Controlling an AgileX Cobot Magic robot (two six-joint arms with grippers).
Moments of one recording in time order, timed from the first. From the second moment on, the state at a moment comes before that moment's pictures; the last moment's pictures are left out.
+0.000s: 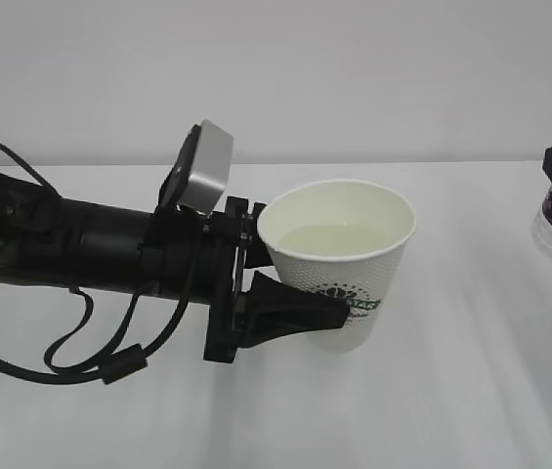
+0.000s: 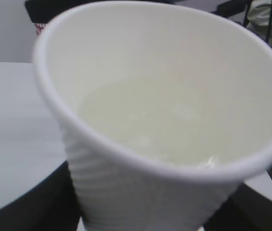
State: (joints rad) left arm -0.52 1.89 -0.89 1.28 -1.10 -0.71; right arm 0.06 1.36 -0.41 0.05 -0.67 -0.14
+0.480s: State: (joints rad) left arm -0.52 1.89 -0.89 1.08 -1.00 -0.61; right arm 0.06 1.36 -0.41 0.05 -0.67 -0.14
